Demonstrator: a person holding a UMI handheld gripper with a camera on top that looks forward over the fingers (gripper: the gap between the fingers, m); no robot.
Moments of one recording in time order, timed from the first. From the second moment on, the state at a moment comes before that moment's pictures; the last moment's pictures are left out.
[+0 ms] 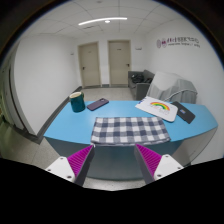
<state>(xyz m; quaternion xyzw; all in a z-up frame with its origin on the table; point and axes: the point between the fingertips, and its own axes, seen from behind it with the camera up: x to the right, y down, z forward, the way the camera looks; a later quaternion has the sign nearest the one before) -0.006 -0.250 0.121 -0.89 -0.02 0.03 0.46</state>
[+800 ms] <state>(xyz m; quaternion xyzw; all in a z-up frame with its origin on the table) -0.092 -0.052 -0.011 -0.87 -0.14 0.01 0.47</state>
